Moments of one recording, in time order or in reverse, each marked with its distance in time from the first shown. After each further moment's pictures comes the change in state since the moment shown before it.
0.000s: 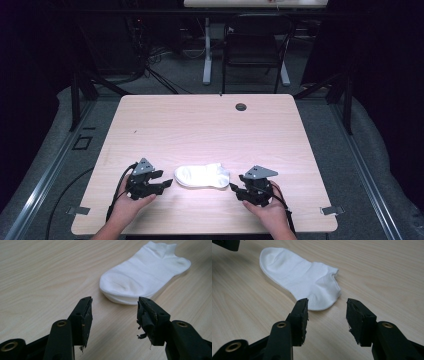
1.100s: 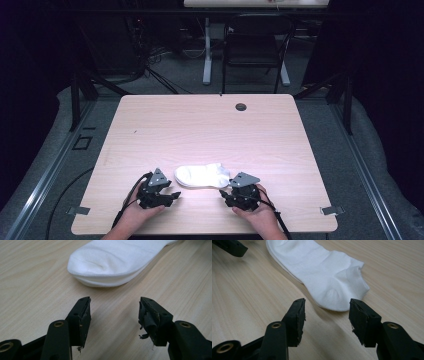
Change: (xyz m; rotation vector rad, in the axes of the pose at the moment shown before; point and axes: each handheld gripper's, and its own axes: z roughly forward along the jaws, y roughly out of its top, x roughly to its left) left arm -0.026 -0.011 0.027 0.099 -0.017 0.114; right arm 0.020 -0.009 0.033 0.032 0.008 -0.144
